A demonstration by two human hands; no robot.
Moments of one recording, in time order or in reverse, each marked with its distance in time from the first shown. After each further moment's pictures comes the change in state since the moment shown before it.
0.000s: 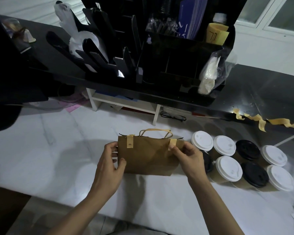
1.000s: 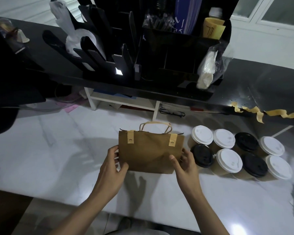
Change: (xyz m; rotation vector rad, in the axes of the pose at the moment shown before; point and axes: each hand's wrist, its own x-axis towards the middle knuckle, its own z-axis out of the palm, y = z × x) left_hand -0.005 -0.016 -0.006 -0.012 -0.147 -0.076; right_hand -0.048 0.035 0.015 -0.016 0.066 0.022
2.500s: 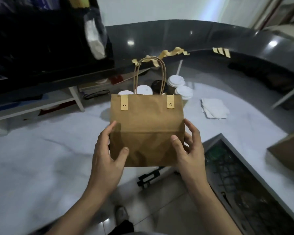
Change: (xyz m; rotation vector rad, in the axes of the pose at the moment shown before) left_hand -0.101 0.090 0.072 -0.061 -0.448 0.421; right_hand -0.189 -0.041 -0.103 0.046 0.624 -0.054
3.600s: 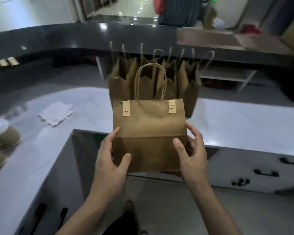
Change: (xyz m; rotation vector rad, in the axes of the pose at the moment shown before) left_hand -0.177 0.120 0.322 -0.123 -0.968 0.312; right_hand -0.212 0.058 -0.352 0.007 0.977 0.028
